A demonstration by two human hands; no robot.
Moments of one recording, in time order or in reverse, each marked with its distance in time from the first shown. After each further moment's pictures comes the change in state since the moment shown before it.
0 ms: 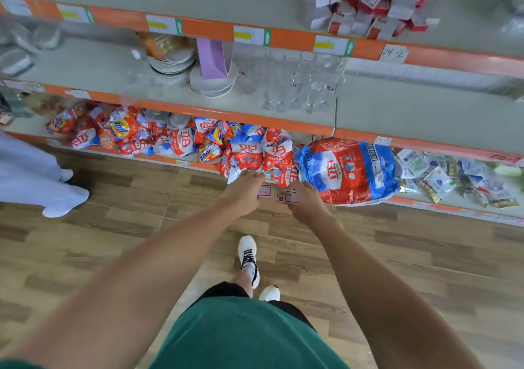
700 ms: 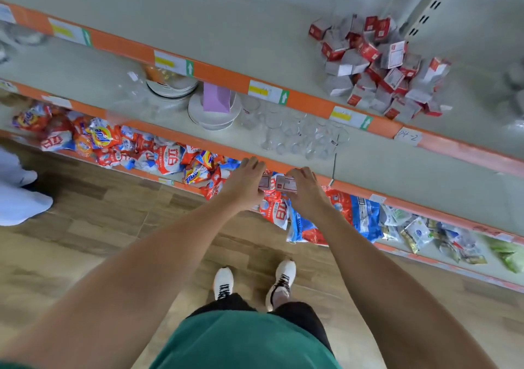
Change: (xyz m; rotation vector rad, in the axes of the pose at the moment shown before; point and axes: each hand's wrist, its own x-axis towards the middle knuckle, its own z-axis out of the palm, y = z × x) left_hand 0.128 -0.044 -0.088 -0.104 0.228 0.041; right_hand 0.145 -0.053 -0.104 -0.175 0.137 -0.209
